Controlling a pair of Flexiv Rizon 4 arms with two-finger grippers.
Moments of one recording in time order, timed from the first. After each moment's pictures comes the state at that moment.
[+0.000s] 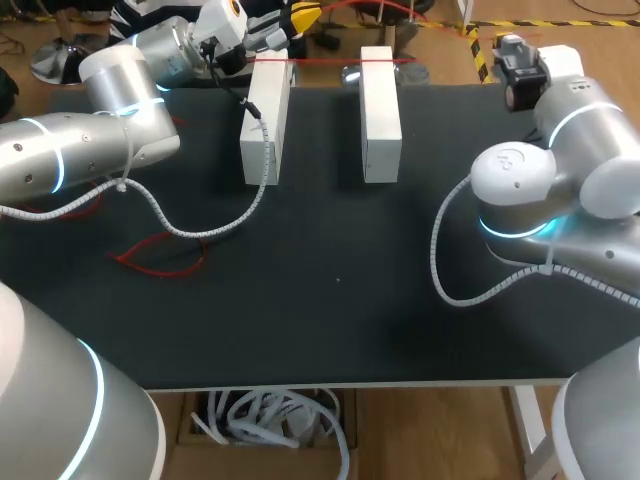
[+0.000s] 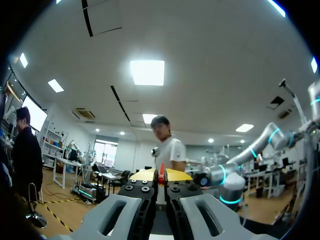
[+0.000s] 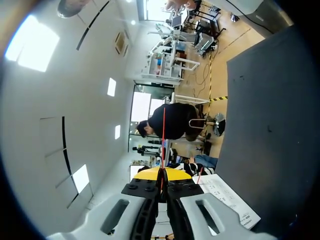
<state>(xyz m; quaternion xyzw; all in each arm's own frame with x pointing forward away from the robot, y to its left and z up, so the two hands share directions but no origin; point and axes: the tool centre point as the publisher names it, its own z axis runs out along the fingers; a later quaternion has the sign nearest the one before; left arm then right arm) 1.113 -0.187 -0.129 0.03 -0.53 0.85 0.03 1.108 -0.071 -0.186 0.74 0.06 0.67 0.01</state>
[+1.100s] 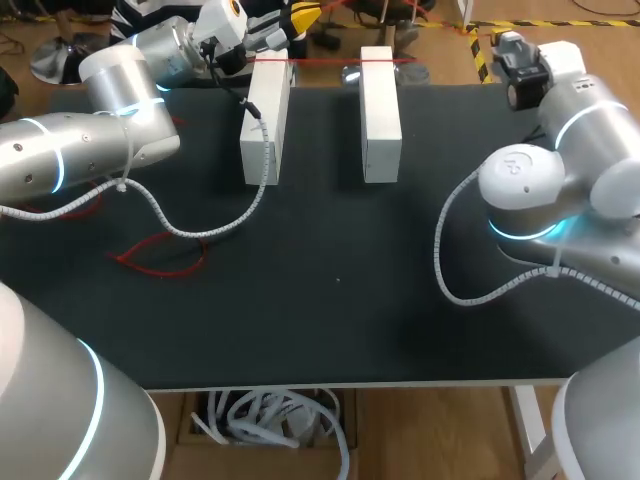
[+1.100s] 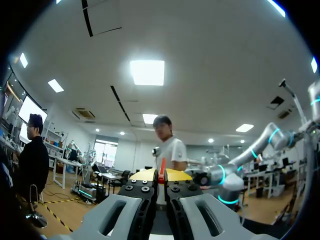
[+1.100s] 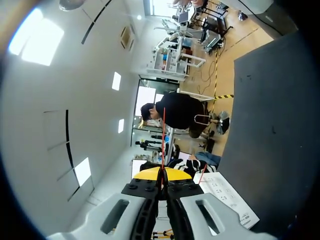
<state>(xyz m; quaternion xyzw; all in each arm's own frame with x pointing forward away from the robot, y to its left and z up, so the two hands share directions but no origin) 1.113 -0.187 -0.129 0.03 -0.53 0.85 0.03 1.106 -0.065 -0.179 0.73 0.09 0.68 0.00</state>
